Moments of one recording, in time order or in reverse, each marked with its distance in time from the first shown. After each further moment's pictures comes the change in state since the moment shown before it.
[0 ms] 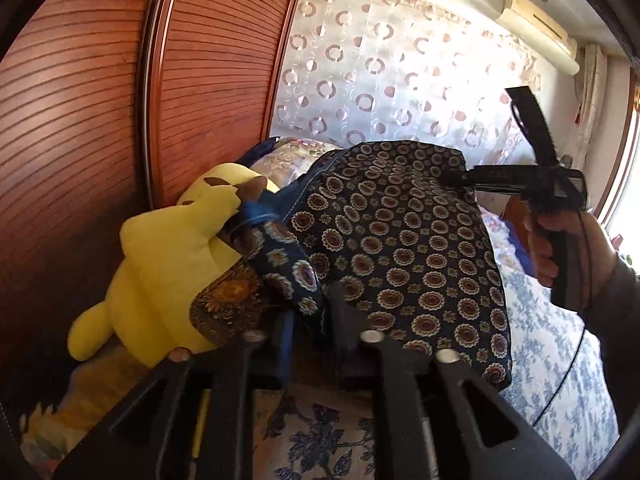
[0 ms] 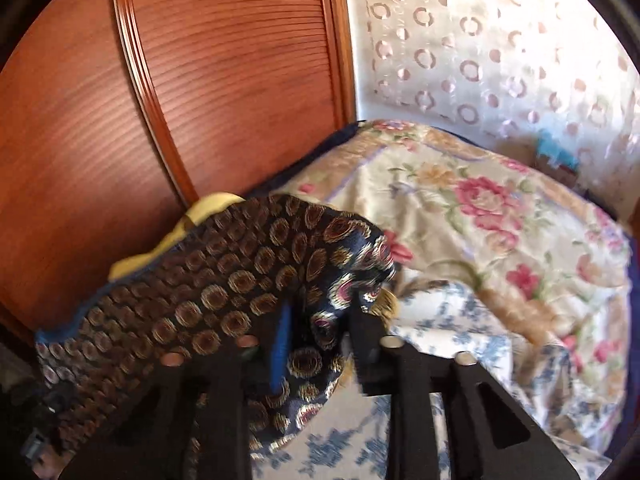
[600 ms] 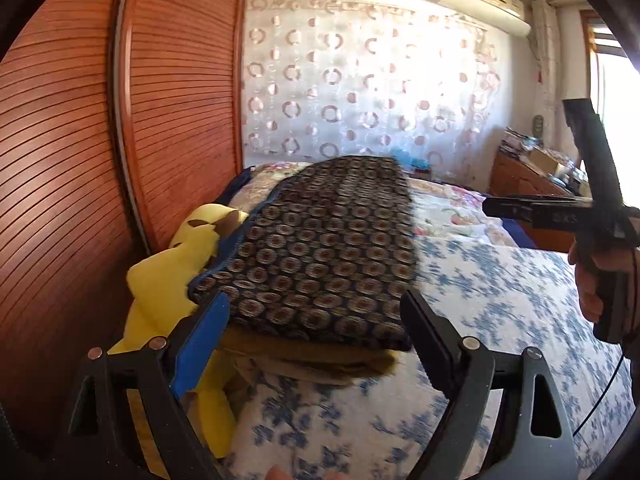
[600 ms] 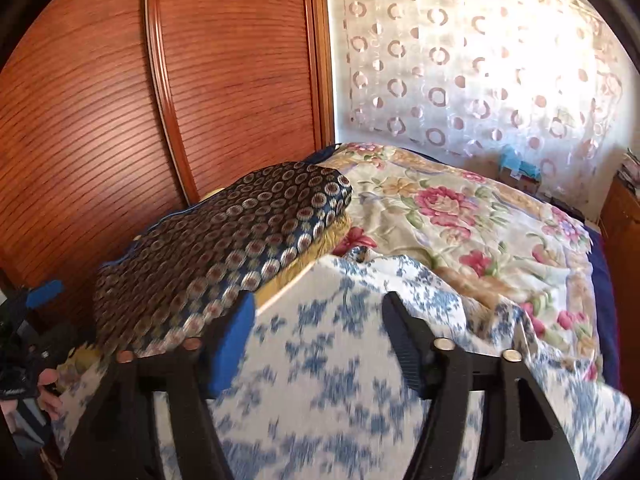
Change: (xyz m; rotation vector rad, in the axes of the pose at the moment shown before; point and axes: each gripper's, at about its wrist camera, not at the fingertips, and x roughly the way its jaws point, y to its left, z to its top) left arm -0.060 -0.049 -0.011 0.211 -0.055 -0.032; right arm -0.175 0.064 -0.111 0.012 -0.125 -0.069
